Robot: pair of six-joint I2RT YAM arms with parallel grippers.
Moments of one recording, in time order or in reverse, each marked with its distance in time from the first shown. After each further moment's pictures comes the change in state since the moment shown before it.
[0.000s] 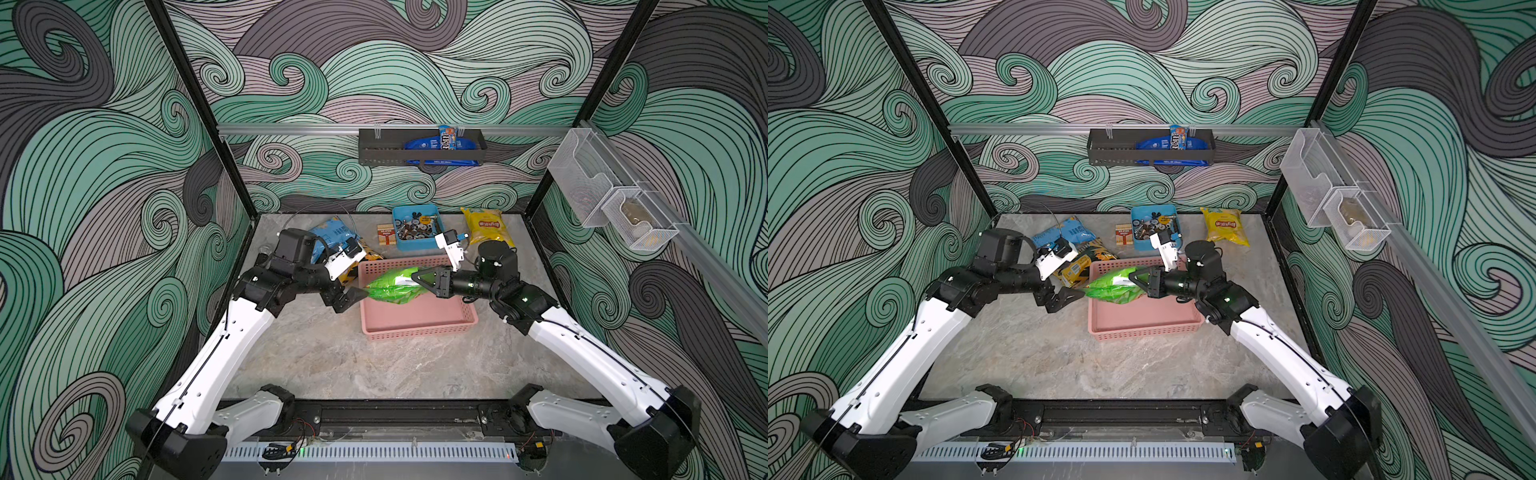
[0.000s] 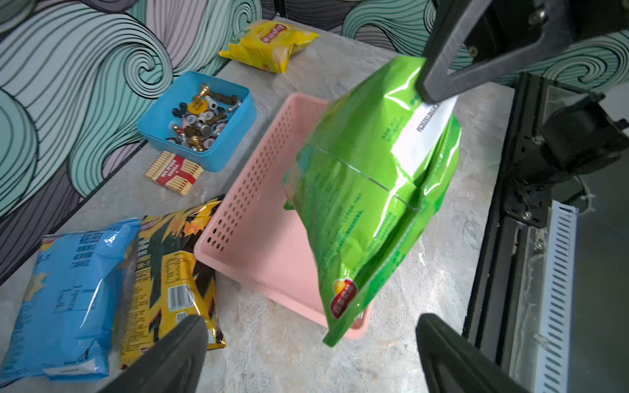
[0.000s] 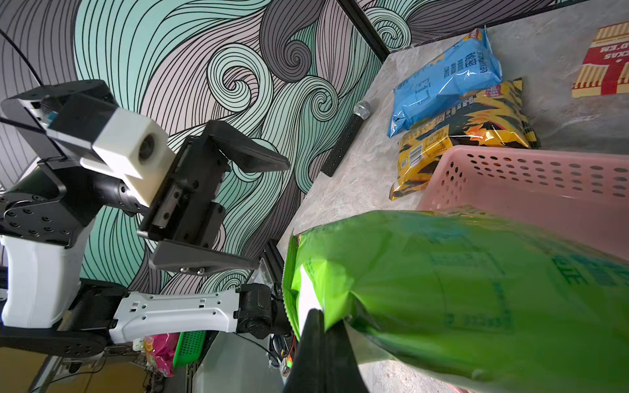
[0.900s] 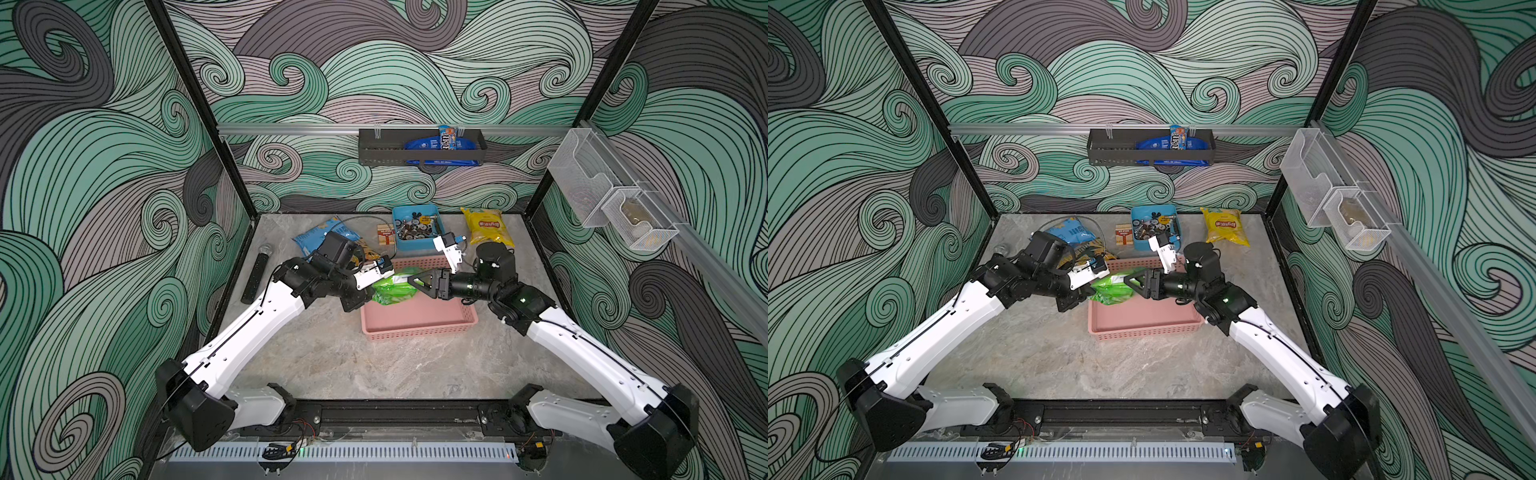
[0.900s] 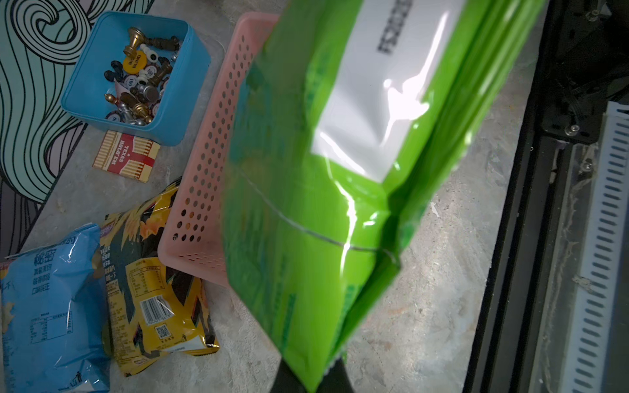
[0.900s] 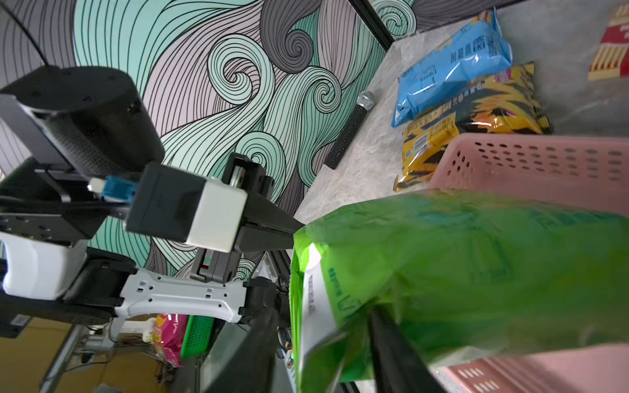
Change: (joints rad) left arm -0.190 0.152 0.058 -0.072 -0.208 0.069; right arm -0.011 0.003 -0.019 0.006 -0.008 0.024
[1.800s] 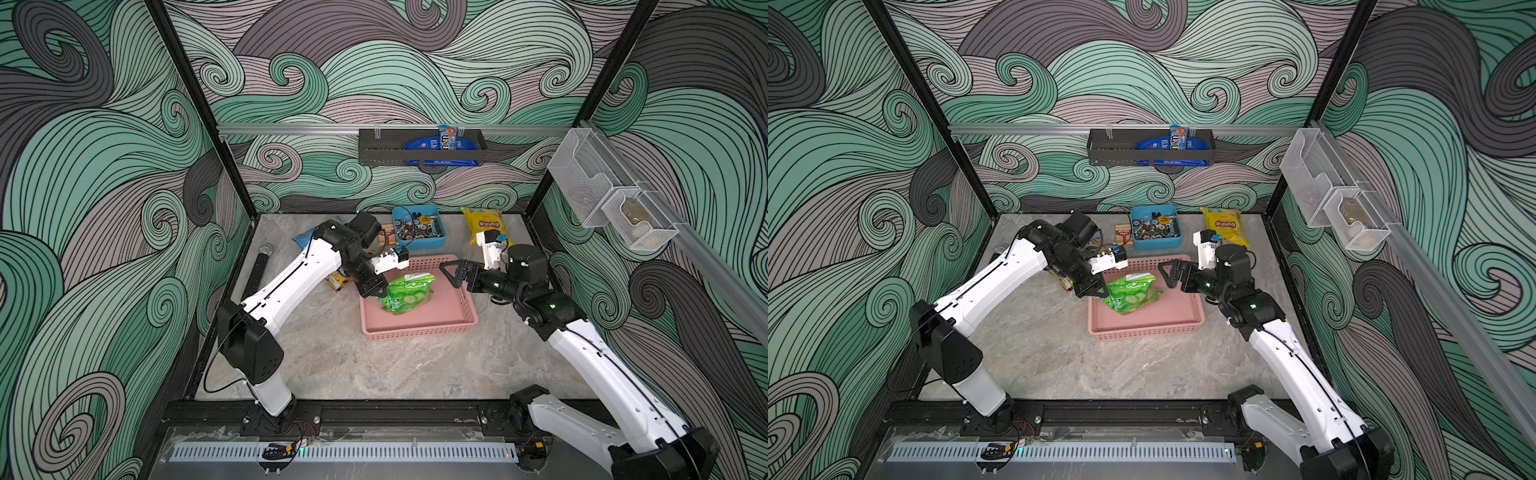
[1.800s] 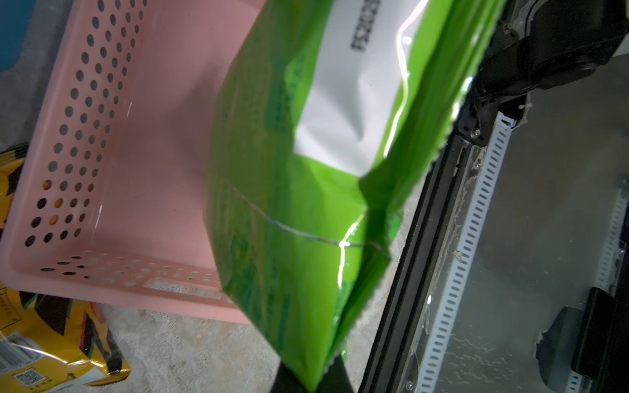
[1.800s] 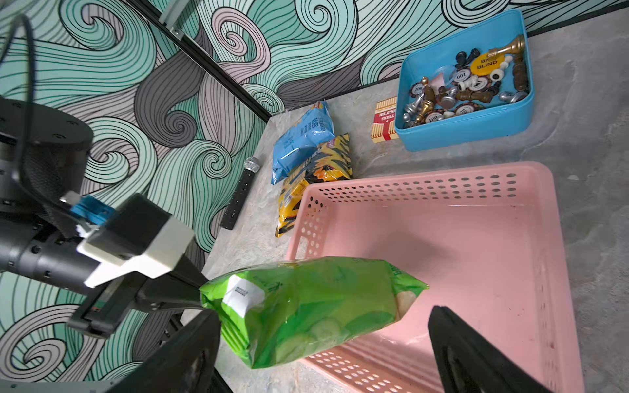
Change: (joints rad) left arm 0.017 0.408 0.396 -0.371 0.188 -0.054; right arm -0.209 -0.129 -0.044 -0.198 0.258 -0.141
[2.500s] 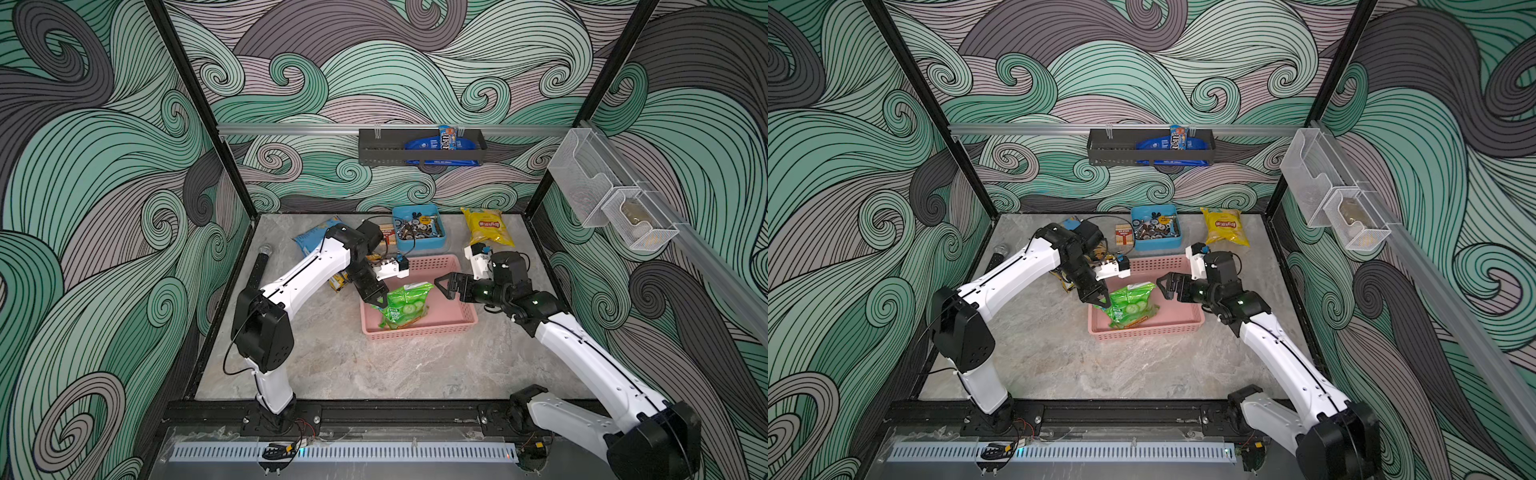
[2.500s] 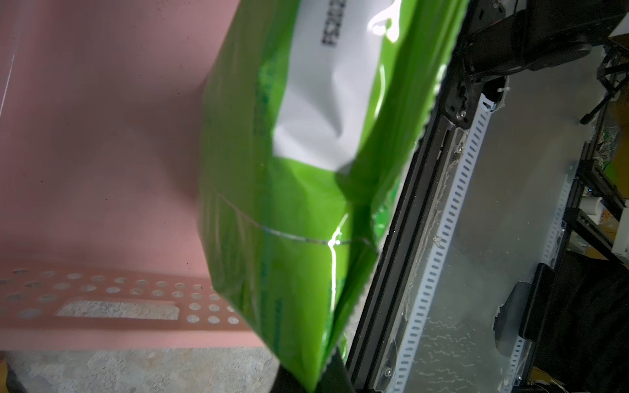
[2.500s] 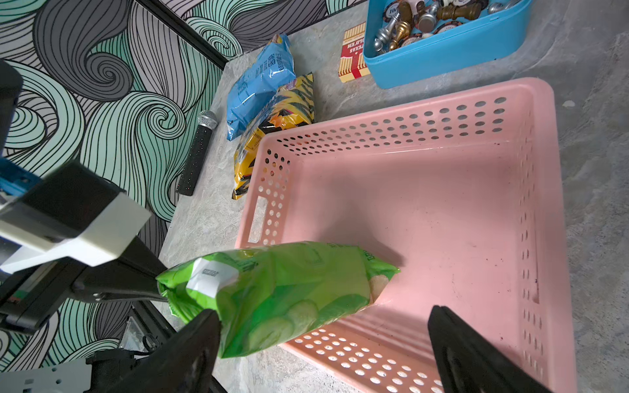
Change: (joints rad) left arm 0.014 0.112 -0.032 -0.018 0.041 0.028; right arm 0.019 0.084 -0.070 -0.026 0.011 -0.039
